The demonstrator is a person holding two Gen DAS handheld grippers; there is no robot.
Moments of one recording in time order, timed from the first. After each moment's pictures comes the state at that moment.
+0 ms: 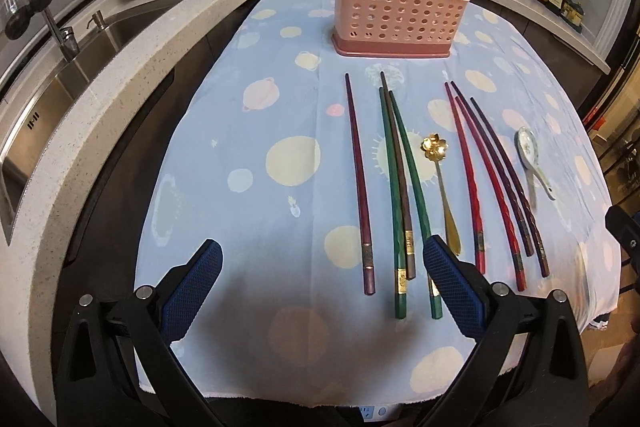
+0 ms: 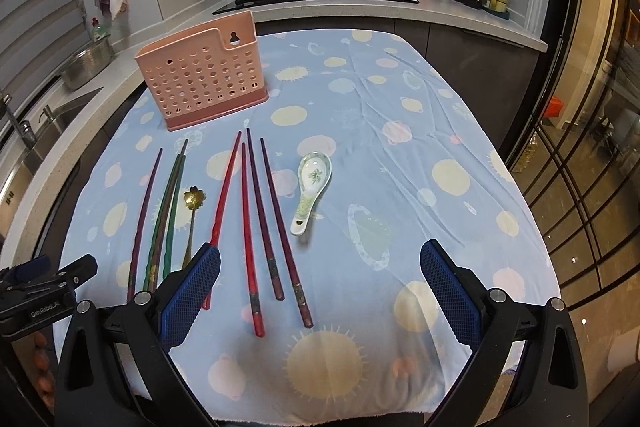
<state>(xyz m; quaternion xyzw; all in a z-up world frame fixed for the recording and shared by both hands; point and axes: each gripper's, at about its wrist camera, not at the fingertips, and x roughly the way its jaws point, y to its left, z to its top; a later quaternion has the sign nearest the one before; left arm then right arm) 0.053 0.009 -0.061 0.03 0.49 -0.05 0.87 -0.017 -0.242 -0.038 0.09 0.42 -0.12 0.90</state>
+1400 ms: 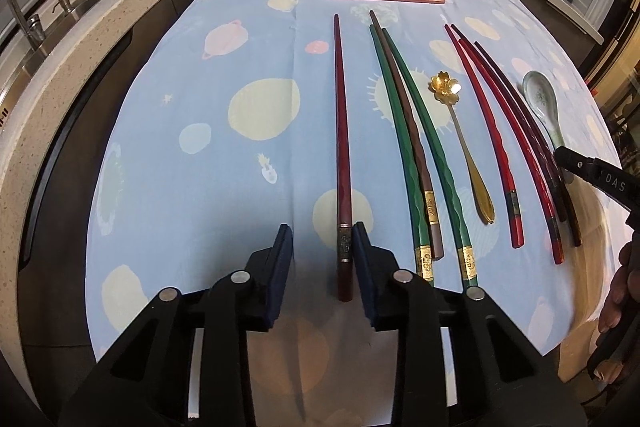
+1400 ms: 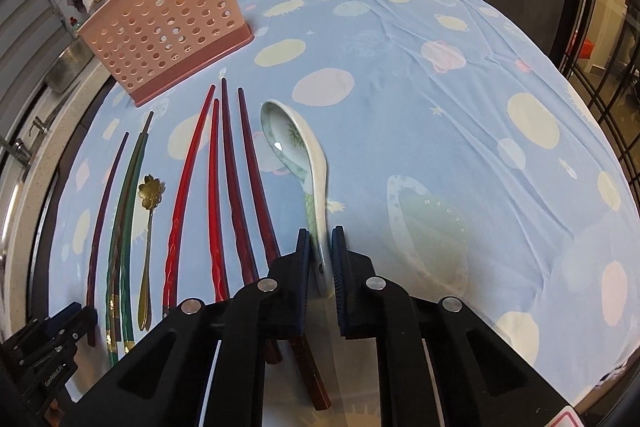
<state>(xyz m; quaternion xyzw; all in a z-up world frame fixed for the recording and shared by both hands) 0.056 0.008 -0.111 0.04 0.53 -0.09 0.84 0.046 -0.254 -0.127 0.17 0.48 -0.08 0.86</state>
